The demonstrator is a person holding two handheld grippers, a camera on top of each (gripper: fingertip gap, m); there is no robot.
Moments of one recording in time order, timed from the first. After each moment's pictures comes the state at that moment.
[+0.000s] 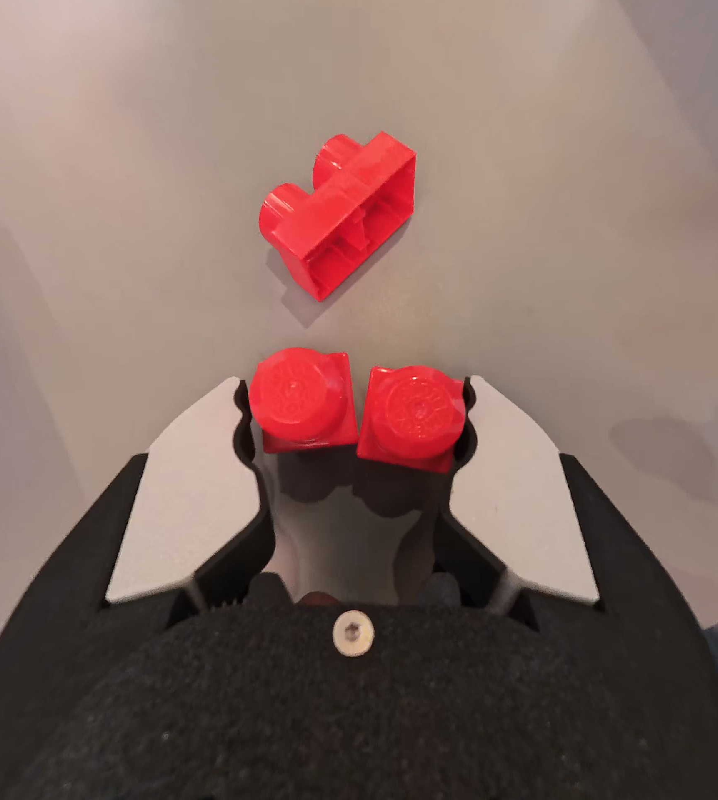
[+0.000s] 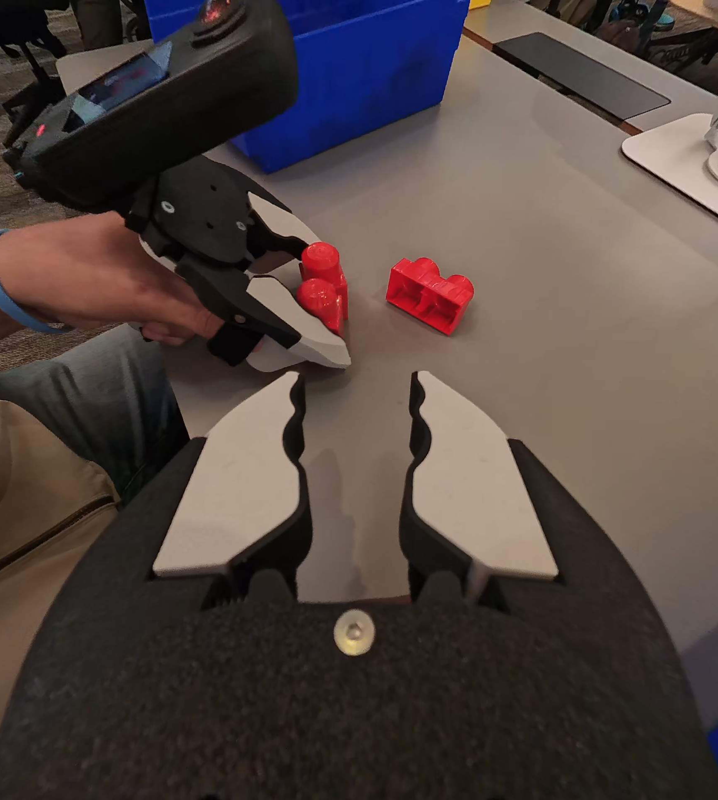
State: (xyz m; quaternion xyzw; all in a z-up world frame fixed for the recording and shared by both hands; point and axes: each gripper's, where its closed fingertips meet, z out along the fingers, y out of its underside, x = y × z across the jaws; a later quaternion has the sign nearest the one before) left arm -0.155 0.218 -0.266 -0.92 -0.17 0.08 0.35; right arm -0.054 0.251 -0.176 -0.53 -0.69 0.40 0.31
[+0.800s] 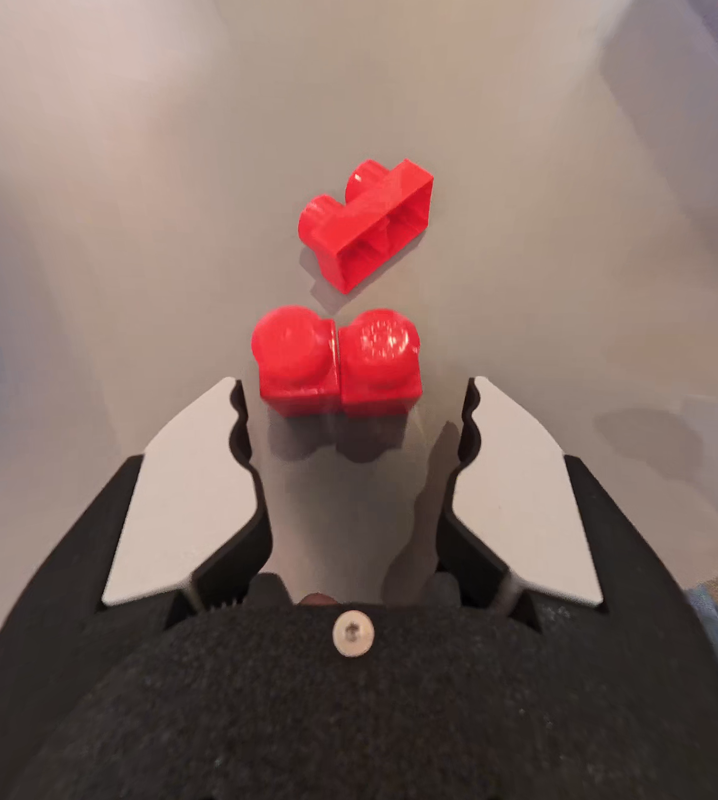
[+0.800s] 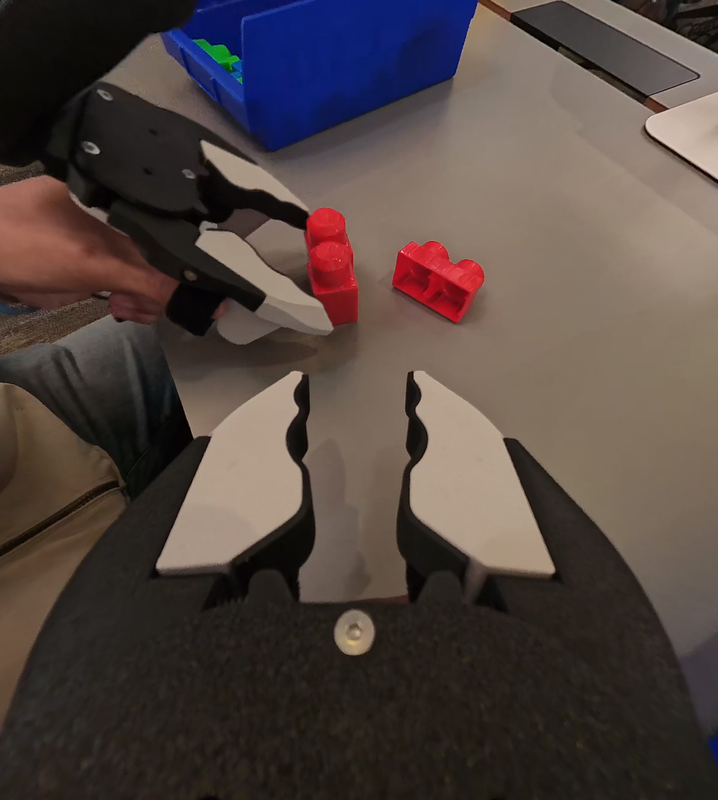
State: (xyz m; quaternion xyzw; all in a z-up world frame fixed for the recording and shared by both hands) left arm -0.155 0.200 -0.248 -0.90 -0.20 0.09 0.39; right arm -0.053 0.250 -0.185 -0.53 -0.70 0.39 0.29
